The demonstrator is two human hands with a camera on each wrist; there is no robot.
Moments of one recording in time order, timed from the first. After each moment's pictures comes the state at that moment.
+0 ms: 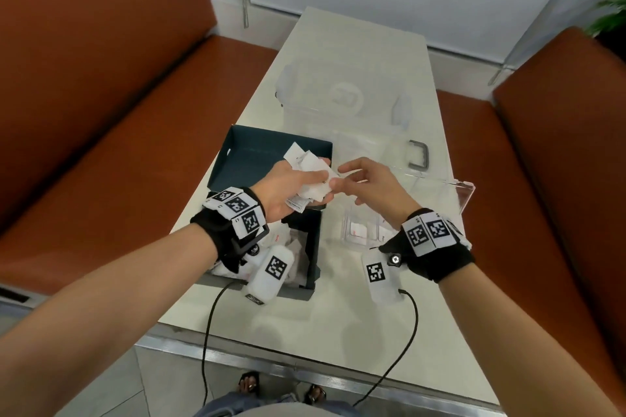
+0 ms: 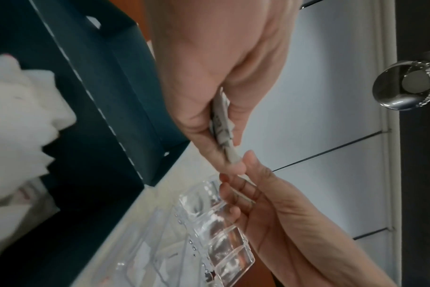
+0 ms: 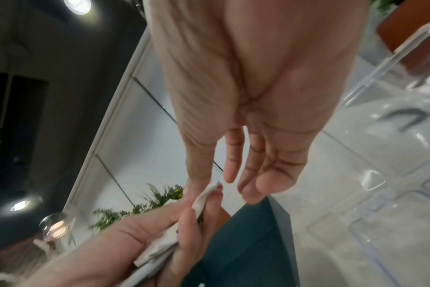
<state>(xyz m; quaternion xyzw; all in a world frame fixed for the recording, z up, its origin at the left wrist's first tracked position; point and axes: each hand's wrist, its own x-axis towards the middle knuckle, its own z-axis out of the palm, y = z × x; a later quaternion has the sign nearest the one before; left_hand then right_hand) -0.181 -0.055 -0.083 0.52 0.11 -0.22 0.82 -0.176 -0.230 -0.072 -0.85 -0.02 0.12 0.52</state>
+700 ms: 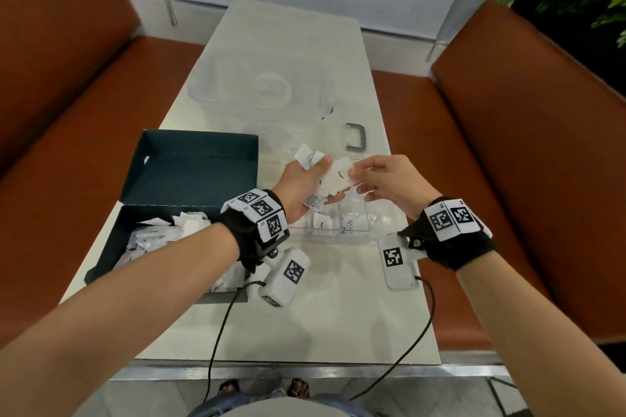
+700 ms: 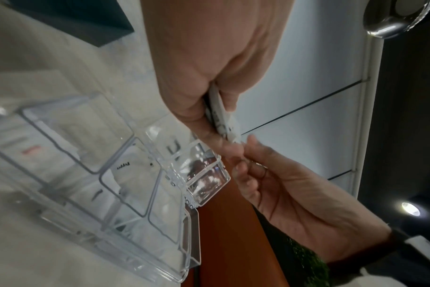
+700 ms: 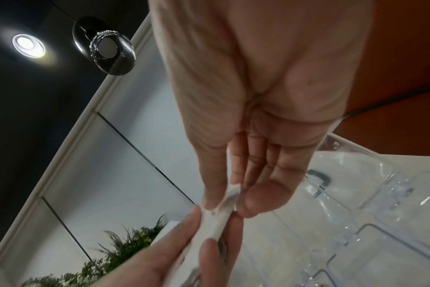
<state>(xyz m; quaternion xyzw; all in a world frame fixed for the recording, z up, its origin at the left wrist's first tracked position) -0.178 -0.198 -0.083 0.52 0.09 -0.23 0.82 -0.192 -0.368 -0.060 -0.80 0.08 0.10 0.58</state>
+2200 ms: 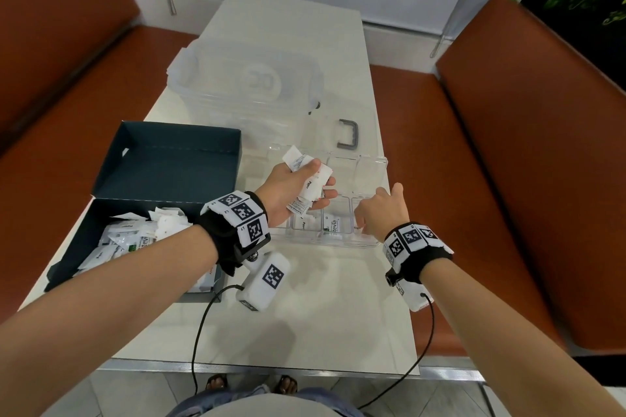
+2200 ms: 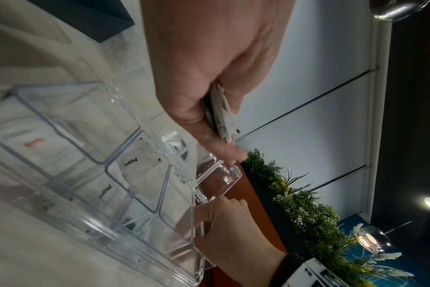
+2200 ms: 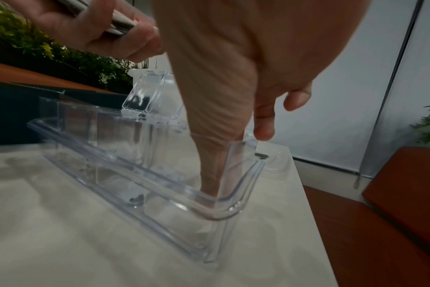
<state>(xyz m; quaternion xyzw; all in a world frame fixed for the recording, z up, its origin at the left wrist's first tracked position) -0.175 -0.212 -0.097 0.53 0.07 -0.25 0.81 -0.184 -0.404 -0.139 -0.96 -0.08 0.14 -0.22</state>
